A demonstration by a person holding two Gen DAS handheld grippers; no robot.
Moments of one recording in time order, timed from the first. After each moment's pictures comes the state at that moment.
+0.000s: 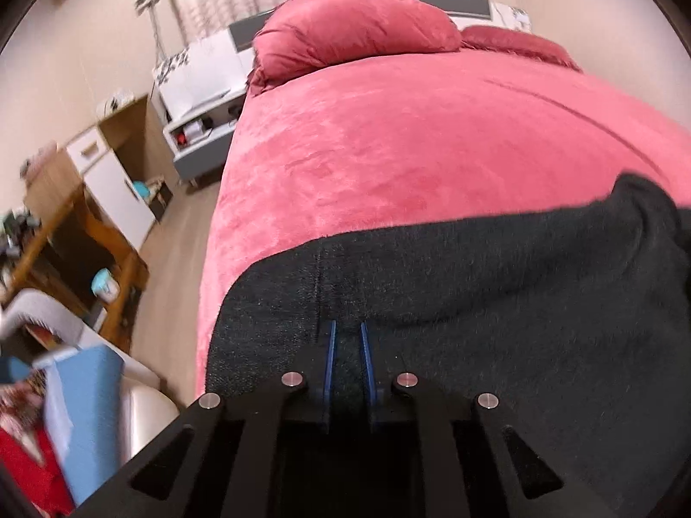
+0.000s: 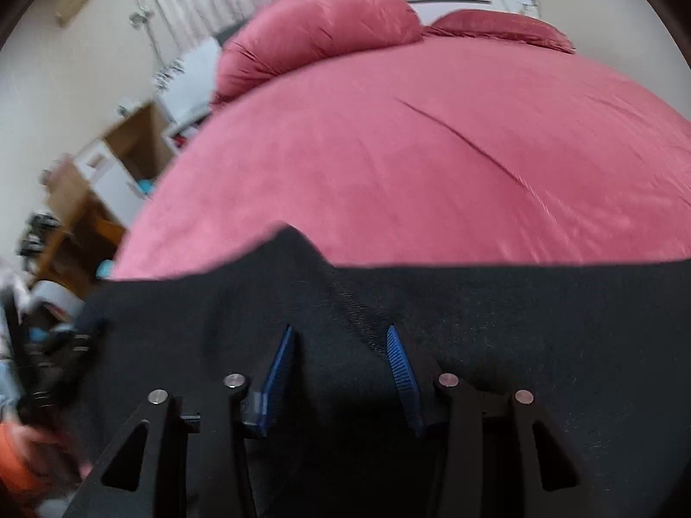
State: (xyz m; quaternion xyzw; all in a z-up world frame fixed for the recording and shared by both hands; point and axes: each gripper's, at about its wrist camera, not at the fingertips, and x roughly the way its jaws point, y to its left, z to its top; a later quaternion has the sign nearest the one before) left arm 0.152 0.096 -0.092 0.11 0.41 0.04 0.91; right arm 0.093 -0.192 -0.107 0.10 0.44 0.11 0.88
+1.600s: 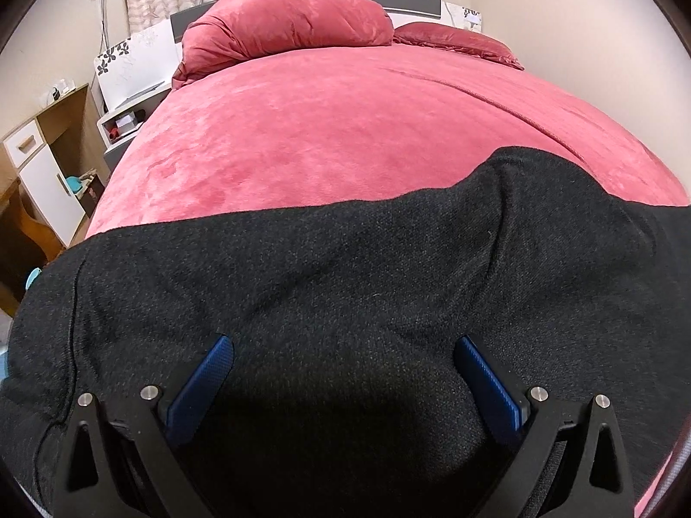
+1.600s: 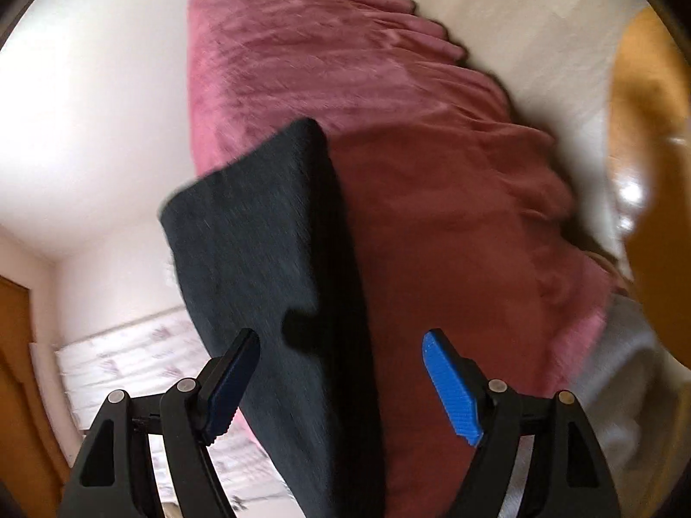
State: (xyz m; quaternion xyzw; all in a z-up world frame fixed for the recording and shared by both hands) left arm 0.133 -0.017 -0.106 0.05 0.43 -0.06 0.90; right arm -0.170 -0.652 -0.271 0.80 0.10 -0.12 0.58
